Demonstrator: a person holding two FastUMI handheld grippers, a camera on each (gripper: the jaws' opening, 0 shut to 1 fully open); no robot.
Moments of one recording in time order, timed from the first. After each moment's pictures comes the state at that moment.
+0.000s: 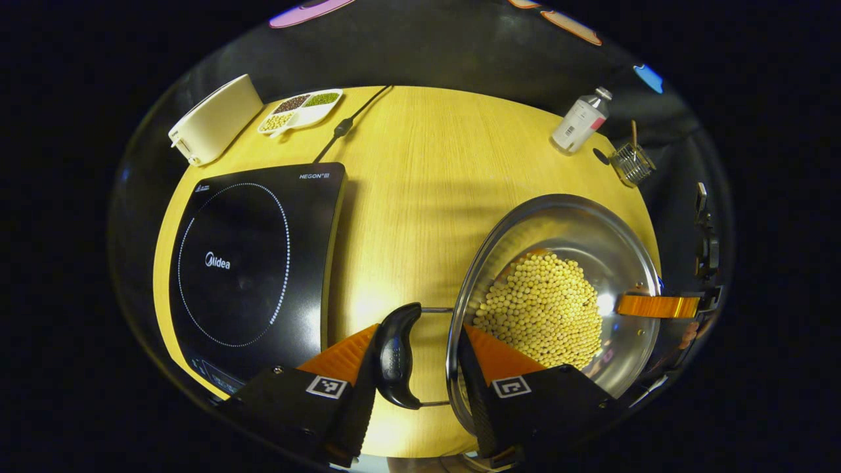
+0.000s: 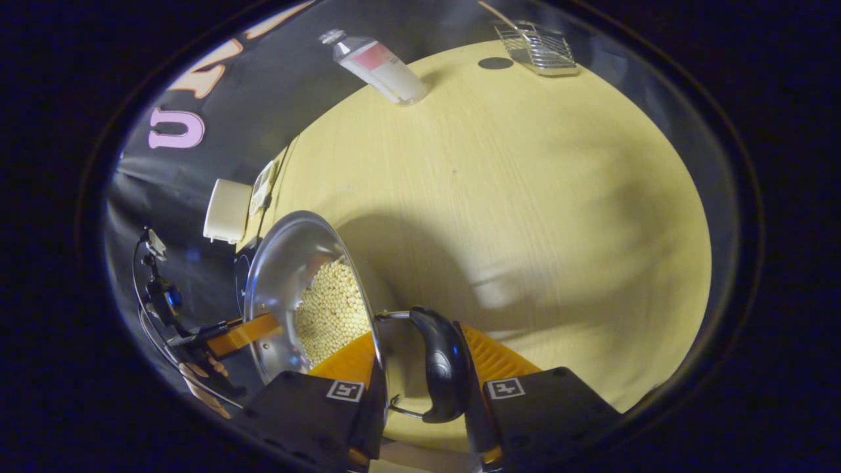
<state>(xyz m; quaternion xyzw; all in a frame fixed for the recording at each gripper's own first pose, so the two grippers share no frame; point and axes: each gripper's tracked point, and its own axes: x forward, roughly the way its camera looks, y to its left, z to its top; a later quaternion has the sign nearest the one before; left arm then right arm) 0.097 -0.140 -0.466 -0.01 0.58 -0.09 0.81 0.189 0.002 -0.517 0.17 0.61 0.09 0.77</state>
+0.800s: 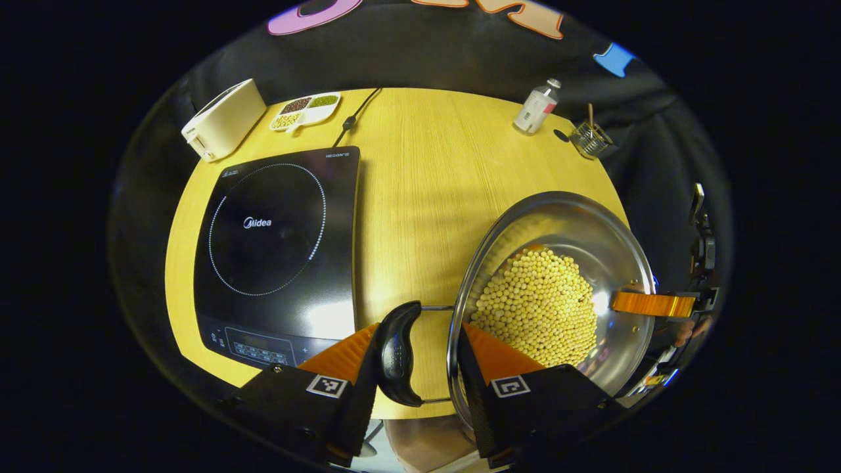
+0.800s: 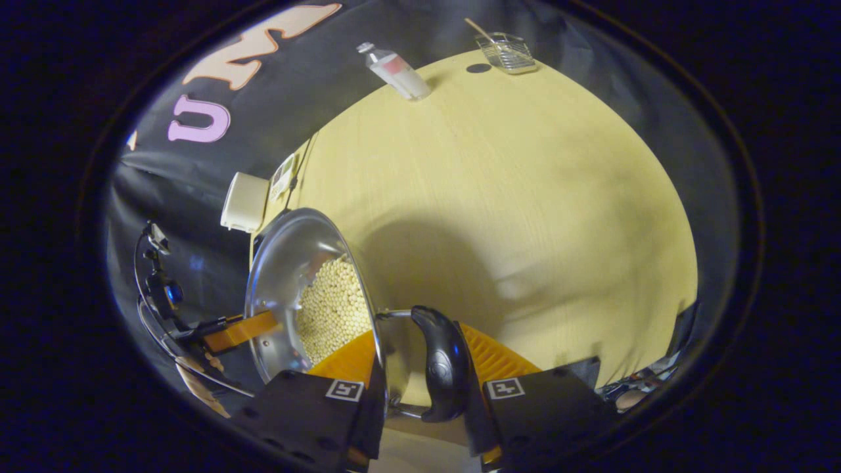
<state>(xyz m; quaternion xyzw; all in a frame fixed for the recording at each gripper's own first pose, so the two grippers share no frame) 0.016 -0.099 -0.406 0.02 0.58 -0.14 0.80 0.076 0.028 -0.464 0.20 0.59 0.07 0.78</state>
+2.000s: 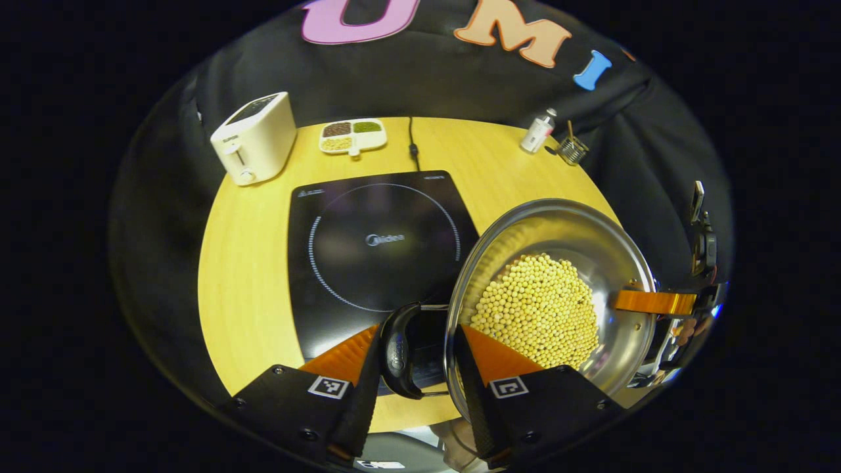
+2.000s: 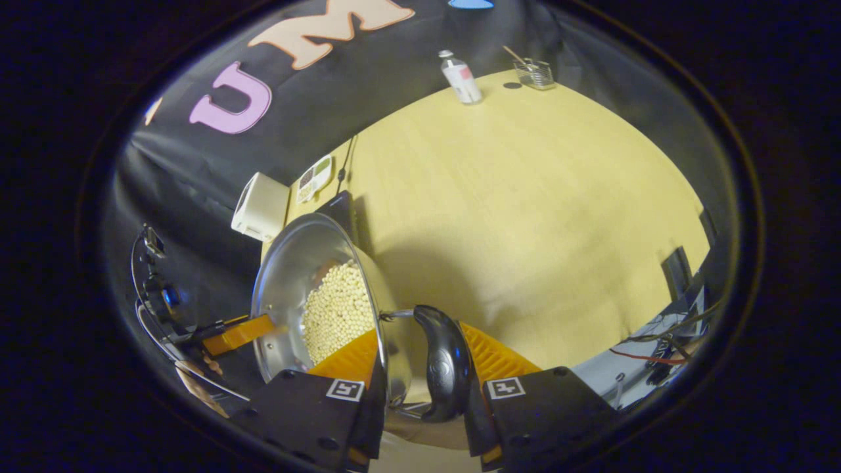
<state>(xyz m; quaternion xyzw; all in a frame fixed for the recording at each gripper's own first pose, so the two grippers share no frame) 0.056 0.110 -0.382 0.03 0.51 -0.22 0.83 0.026 0.250 -0.441 0.20 0.51 0.00 0.83</state>
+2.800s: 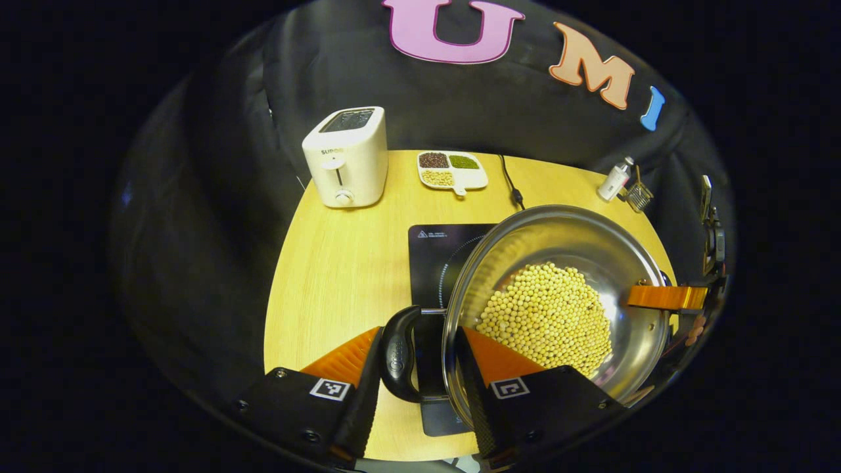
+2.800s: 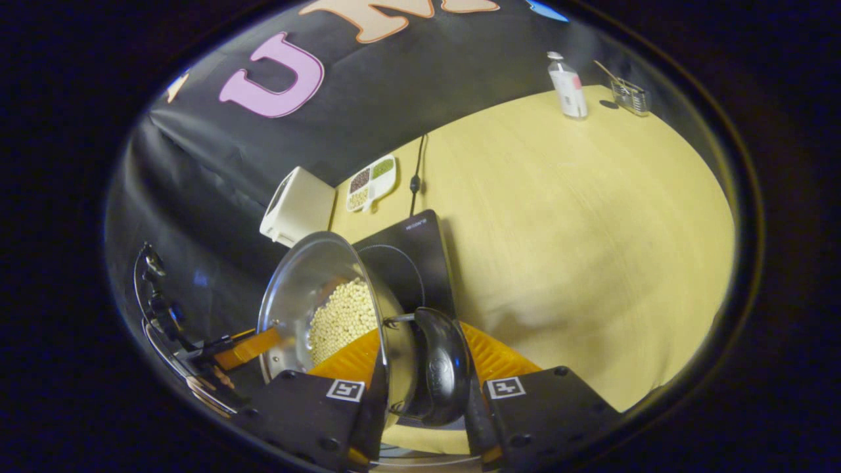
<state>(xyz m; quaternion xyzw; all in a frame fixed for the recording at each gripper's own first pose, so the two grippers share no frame) 0.155 0.213 -0.389 0.02 0.45 -0.11 0.89 0.156 0.380 -0.463 0.21 0.47 0.08 0.85</state>
